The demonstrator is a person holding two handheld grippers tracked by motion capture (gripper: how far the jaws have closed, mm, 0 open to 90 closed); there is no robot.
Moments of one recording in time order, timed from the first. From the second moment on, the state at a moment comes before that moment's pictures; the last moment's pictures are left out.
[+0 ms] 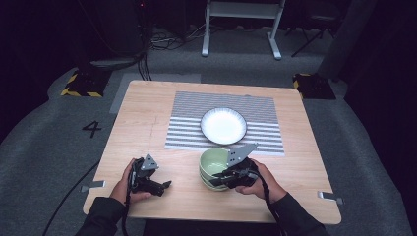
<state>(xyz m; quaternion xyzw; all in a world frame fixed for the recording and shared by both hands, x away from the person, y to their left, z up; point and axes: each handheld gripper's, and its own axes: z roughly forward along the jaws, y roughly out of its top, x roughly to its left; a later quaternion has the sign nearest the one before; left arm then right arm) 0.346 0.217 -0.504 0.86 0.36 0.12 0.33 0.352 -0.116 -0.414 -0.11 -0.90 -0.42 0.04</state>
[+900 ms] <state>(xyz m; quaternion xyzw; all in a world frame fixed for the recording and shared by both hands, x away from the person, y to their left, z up) 0.346 0.217 -0.504 0.86 0.36 0.12 0.33 0.350 -0.126 -0.397 -0.11 -0.88 -0.46 0.01</state>
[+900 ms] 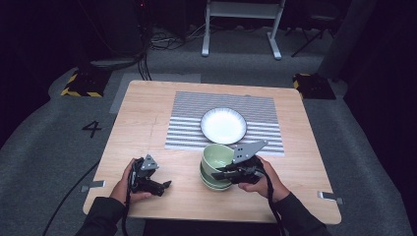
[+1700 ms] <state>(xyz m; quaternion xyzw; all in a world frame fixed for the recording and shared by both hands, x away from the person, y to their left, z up) 0.346 0.217 -0.504 0.86 0.36 0.12 0.33 0.350 -0.135 -0.385 -0.12 -0.86 -0.49 -0.03</state>
